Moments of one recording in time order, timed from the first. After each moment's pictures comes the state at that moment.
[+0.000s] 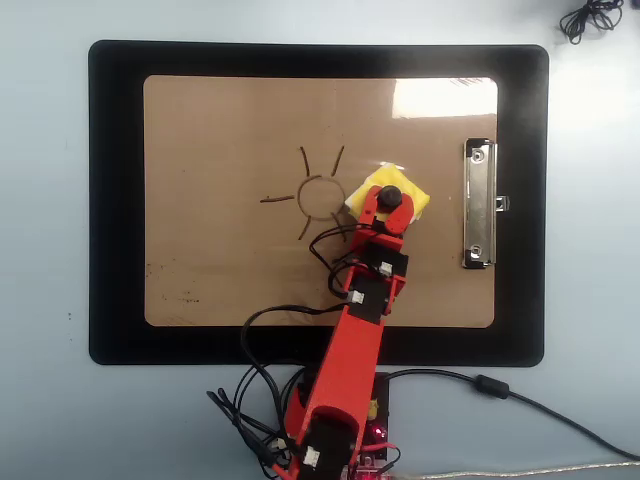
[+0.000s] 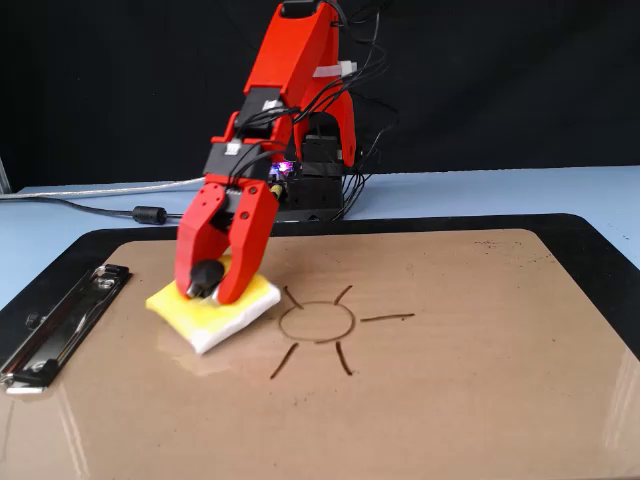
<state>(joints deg) 18.7 86.7 117.8 7.9 -83.9</state>
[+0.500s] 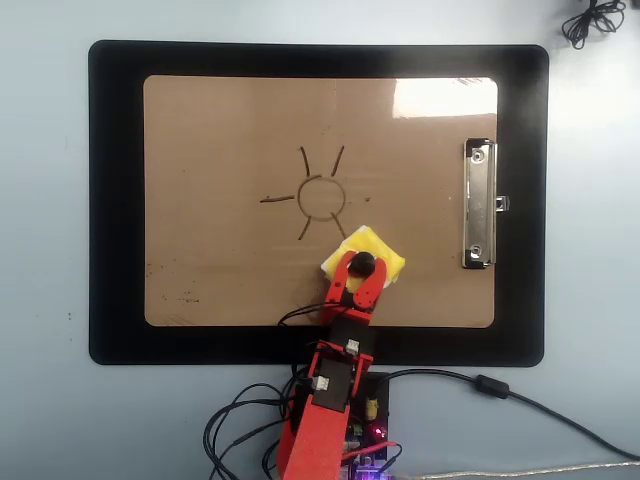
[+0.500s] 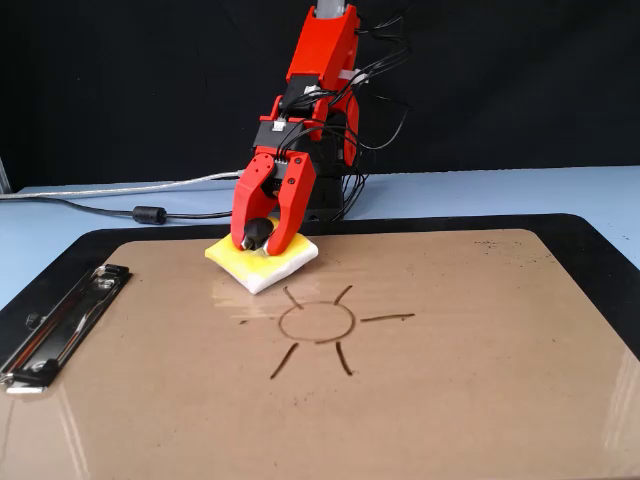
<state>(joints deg) 9.8 119.1 150.6 7.4 -84.2</state>
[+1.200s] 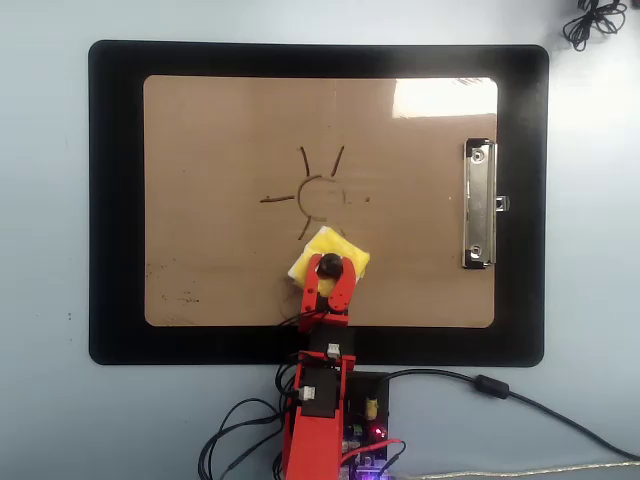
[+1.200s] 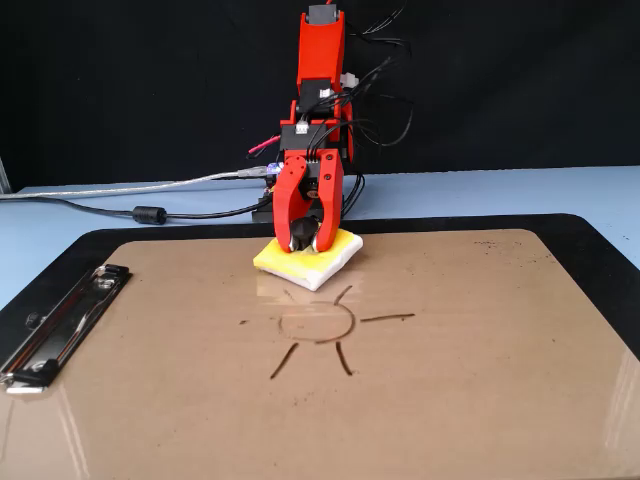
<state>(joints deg) -0.2 123.9 154.5 7.4 -92.1</state>
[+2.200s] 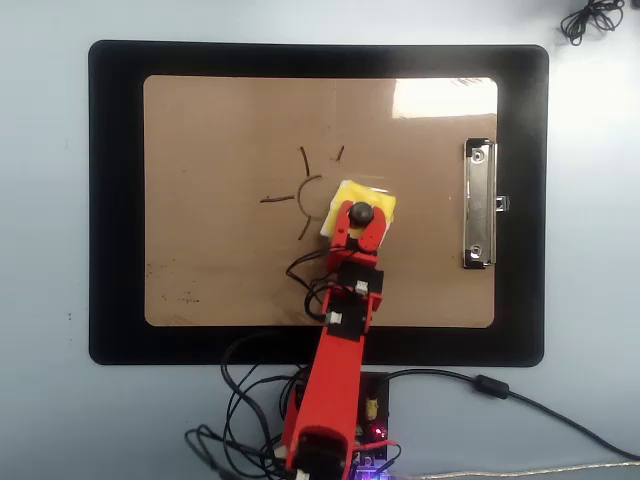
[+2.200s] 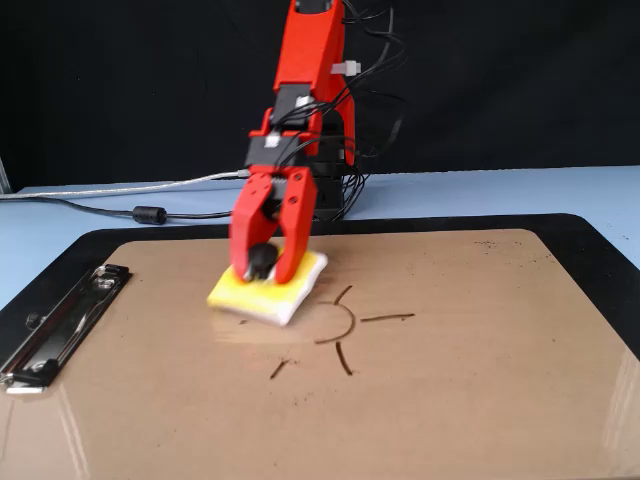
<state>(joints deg) 13.4 92.6 129.6 -0.8 -87.3</state>
